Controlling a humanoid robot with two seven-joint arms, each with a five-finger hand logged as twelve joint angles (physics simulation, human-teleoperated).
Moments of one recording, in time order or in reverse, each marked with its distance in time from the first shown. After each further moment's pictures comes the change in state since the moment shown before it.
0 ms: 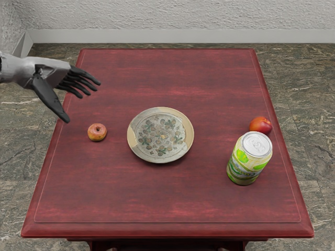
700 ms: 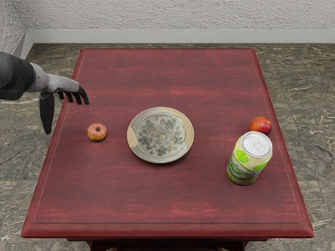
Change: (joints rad) left arm -0.026 -0.077 -0.138 -0.331 0.542 0.086 0.510; right arm 0.041 0.000 0.000 0.001 -0.001 0.001 0.000
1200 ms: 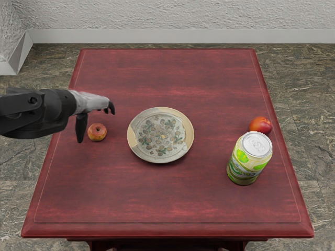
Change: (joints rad) left arm 0.225 -0.196 -0.008 0.022 0.284 0.262 0.005; right arm -0.007 0.000 -0.003 -0.002 0.001 -0.001 0.000
